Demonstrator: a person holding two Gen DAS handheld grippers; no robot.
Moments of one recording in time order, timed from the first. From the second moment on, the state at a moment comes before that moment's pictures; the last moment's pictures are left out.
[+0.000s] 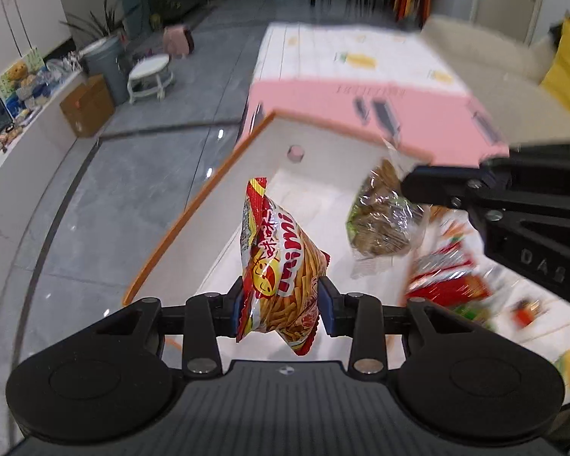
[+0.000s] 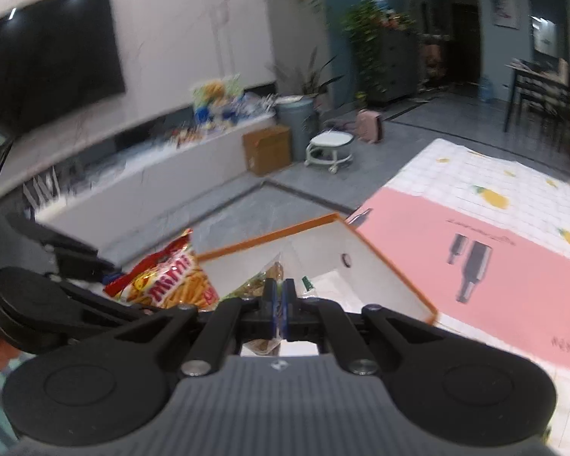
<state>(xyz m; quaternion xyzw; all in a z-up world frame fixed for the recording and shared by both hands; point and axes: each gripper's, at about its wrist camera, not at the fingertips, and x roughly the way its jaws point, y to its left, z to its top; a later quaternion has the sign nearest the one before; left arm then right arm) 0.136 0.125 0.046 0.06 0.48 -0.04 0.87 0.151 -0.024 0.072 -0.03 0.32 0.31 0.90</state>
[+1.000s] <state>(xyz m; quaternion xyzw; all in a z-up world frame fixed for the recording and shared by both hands) 0.186 0.141 -0.043 0.08 0.64 -0.04 0.77 0.207 0.036 -0.031 -0.19 0.46 0.34 0.80</state>
